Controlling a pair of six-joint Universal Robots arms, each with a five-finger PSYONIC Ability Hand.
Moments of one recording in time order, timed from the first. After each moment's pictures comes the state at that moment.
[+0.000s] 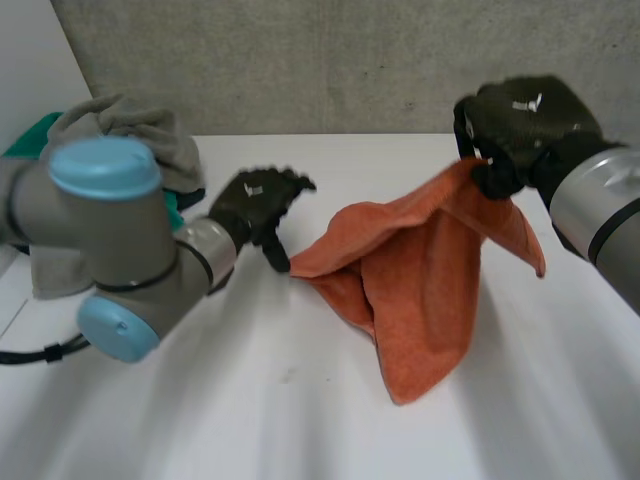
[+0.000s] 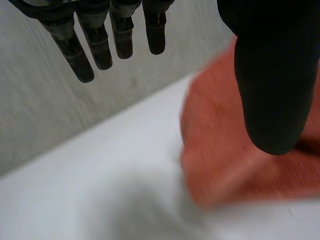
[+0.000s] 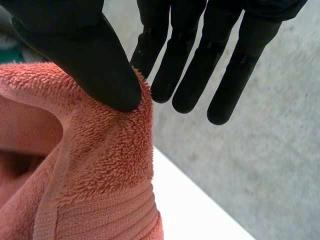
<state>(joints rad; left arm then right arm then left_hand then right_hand) 4.20 -2.15 -1.27 3.20 -1.39 3.29 2.01 -1.50 1.39 0.15 1.49 2.83 0.26 0.26 0.26 0.25 0.07 1.10 1.17 1.18 1.19 0.98</state>
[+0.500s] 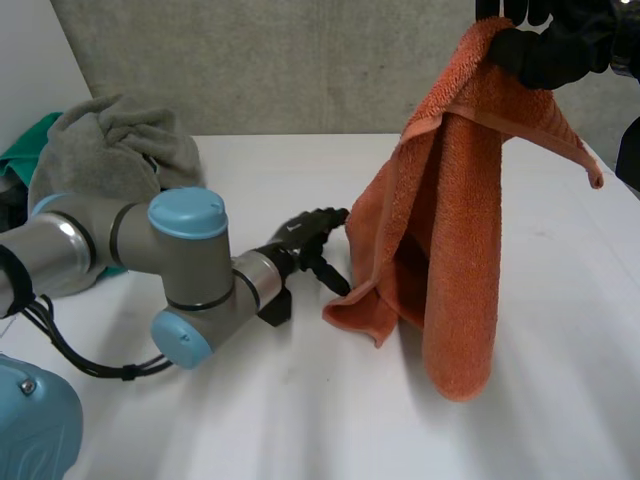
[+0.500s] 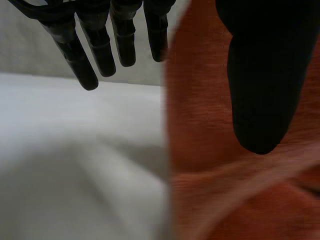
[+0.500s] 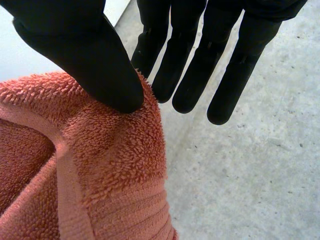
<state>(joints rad) 4.14 -2.43 -1.08 3.25 -1.28 2.76 2.05 -1.74 1.33 0.15 1.47 3.01 0.34 0.35 0.35 0.35 0.17 1.10 1.17 1.18 1.19 0.98</state>
